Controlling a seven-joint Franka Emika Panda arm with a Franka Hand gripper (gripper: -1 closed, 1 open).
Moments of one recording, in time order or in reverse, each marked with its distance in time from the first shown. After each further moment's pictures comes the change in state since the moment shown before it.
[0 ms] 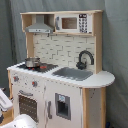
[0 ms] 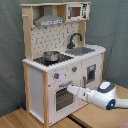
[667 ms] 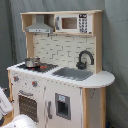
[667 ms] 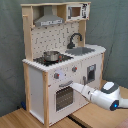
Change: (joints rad) arm 0.063 -0.012 0.000 -0.072 -0.001 -0.002 0.206
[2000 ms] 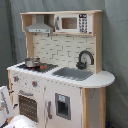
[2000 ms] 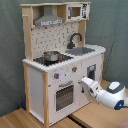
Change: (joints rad) arm 0.098 -0.024 0.010 -0.145 -0.002 -0.008 0.477
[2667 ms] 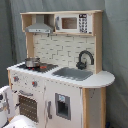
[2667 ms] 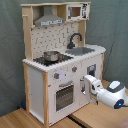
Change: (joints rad) arm 0.005 -0.004 -0.001 -0.029 0.000 -0.013 0.217
